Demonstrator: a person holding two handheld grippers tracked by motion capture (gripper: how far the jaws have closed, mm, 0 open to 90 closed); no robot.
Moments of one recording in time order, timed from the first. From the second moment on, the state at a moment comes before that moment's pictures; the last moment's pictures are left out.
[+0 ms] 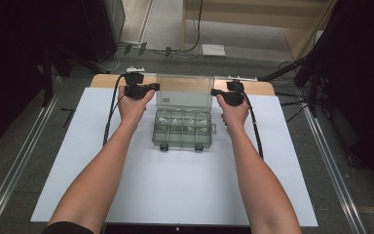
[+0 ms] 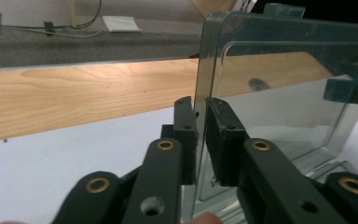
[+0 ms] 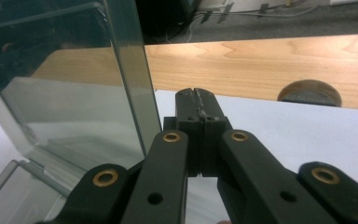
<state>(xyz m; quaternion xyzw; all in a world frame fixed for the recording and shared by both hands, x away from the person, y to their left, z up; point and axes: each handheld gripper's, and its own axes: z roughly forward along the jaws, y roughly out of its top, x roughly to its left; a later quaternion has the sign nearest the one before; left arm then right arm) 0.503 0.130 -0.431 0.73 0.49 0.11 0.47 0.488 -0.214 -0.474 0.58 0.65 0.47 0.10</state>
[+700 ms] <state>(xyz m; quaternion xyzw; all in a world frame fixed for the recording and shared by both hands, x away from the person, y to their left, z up) 0.474 0.141 -0.434 0.75 0.47 0.10 0.45 0.476 -0.209 -0.456 0.56 0.66 0.49 0.11</state>
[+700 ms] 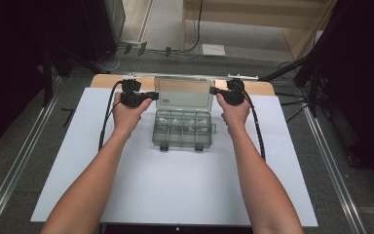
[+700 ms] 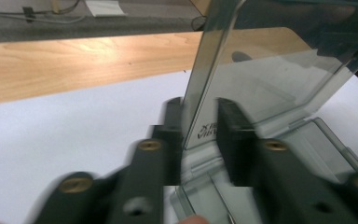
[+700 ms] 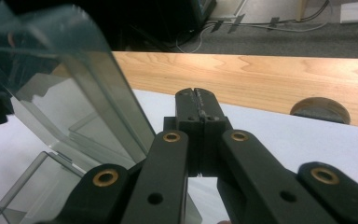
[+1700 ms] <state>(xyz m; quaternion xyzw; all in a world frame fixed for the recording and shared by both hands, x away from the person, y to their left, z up) 0.449 0.151 -0.437 0.76 0.45 0.08 0.46 0.449 -0.205 -0.449 0.52 0.68 0.49 0.12</state>
